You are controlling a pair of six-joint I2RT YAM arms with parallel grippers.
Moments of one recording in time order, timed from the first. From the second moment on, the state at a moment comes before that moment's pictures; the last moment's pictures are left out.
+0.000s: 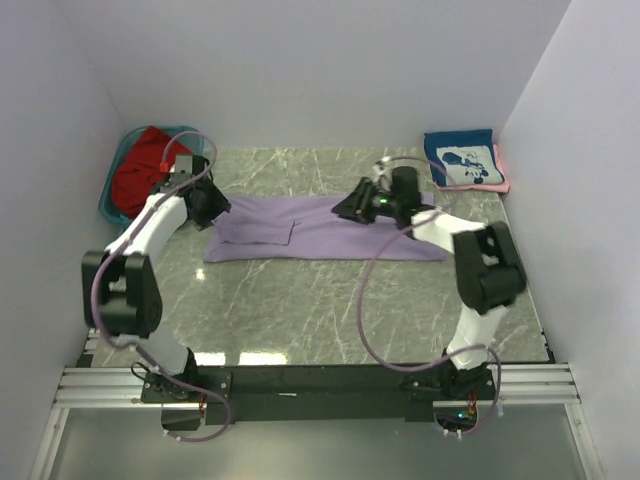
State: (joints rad) left arm -0.07 1.71 1.30 -0.58 -0.08 -0.76; right arm 0.31 1.92 1.15 0.26 -0.67 0.83
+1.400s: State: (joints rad) left arm 0.03 1.49 0.94 -0.51 -0.10 -0.90; right arm -0.33 1.53 0.62 0.22 -0.56 0.77
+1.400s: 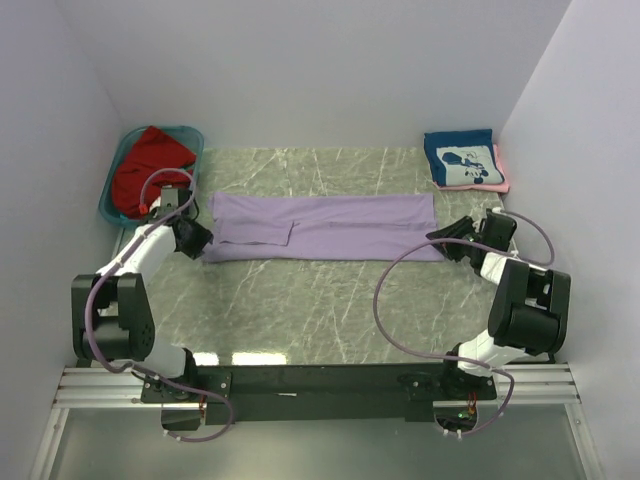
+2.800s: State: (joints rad) left arm -0.25 1.72 1.39 -0.75 -0.33 -0.92; right arm 0.29 1.71 1.14 -0.32 -0.11 0.42
